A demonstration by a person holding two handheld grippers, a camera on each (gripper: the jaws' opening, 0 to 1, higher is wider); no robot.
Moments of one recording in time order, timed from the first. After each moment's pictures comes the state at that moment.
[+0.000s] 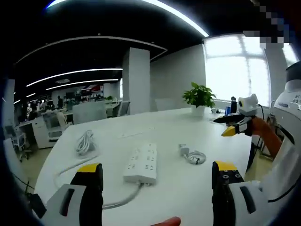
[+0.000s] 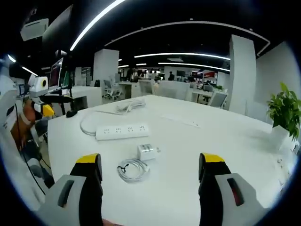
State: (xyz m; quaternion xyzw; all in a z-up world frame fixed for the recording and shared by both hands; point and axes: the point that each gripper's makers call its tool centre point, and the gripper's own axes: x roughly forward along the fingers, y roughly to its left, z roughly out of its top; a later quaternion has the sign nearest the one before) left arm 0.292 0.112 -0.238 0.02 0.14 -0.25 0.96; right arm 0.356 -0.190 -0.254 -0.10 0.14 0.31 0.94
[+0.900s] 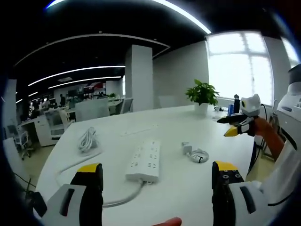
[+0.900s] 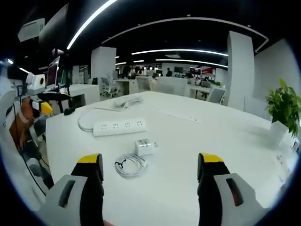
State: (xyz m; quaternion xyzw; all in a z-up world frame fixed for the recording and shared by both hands) left arm 0.295 0.116 -0.239 0.01 0.15 -0.24 0.96; right arm 0.357 -0.193 -0.262 -0.10 0.15 0.31 0.94
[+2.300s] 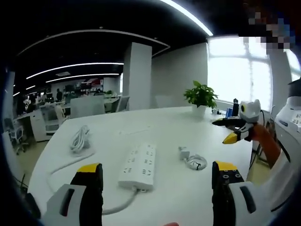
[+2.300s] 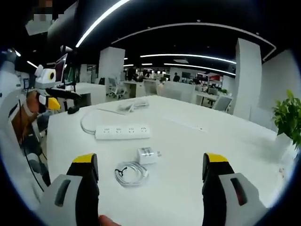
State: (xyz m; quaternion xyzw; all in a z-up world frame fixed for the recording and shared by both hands) left arm 0.320 0.095 -0.237 -0.01 0.16 -0.26 0.95; right arm 0.373 -0.177 -0.253 -0.11 0.12 0.34 0.93
